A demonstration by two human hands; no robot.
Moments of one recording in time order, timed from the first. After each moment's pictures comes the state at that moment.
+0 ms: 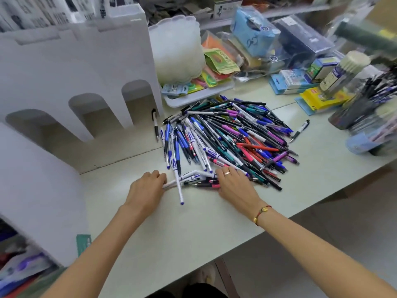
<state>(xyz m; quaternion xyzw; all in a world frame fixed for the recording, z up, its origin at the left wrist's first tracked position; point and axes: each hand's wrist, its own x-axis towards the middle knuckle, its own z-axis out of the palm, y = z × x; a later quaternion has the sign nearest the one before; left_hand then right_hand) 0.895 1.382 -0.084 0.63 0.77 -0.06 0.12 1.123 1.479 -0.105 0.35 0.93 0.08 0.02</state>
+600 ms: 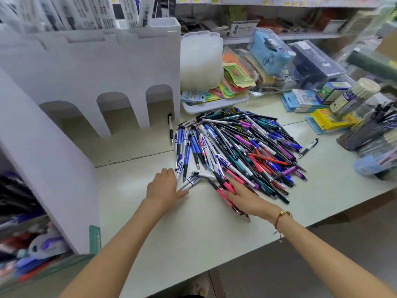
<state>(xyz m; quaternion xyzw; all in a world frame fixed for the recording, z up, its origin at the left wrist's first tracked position) 0.909 1.389 -0.075 0.51 0.83 0.00 0.22 1.117 1.475 -0.064 0.44 0.73 -0.53 0.04</state>
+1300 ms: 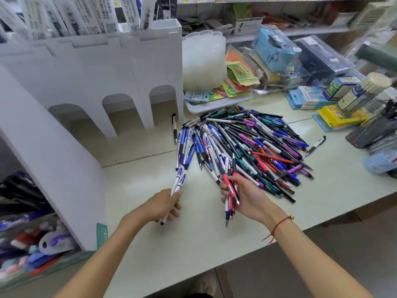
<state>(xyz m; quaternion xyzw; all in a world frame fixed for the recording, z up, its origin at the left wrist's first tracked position) 0.903 1.354 -0.062 0.34 0.75 0.18 0.54 1.106 1.468 -0.059 0.39 0.26 -0.87 -0.14</state>
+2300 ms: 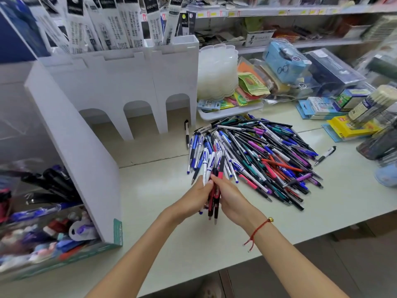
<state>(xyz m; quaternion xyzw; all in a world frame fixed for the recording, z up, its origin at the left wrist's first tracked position) 0.950 1.368 -0.019 0.37 0.64 0.38 0.56 1.039 1.425 -0.028 0.49 0.39 -0.76 -0.17</state>
